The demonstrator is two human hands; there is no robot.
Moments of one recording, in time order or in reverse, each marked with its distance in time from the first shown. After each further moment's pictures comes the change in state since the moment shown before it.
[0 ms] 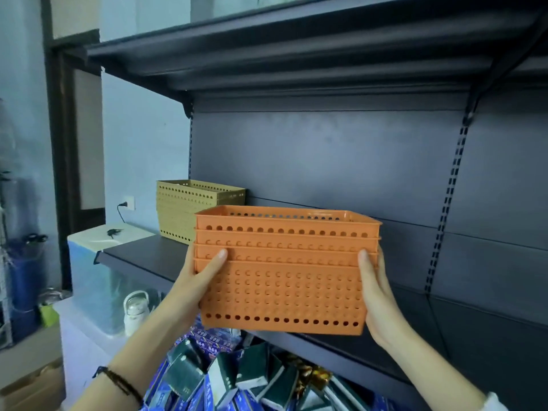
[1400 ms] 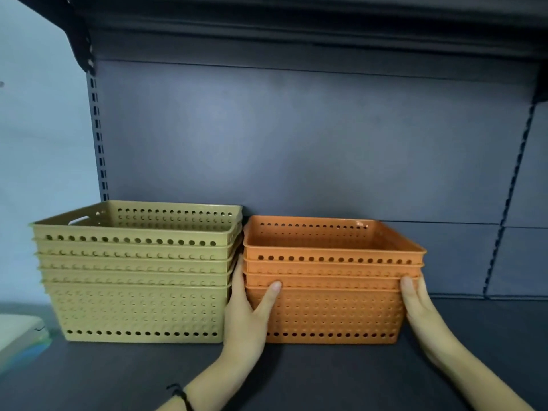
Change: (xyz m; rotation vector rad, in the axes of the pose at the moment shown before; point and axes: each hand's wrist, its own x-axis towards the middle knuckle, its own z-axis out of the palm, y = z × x) left_hand 0.307 -0.134 -0.068 0.098 -0.270 0.087; right_hand 0.182 0.145 0.100 -0.370 0.495 0.079
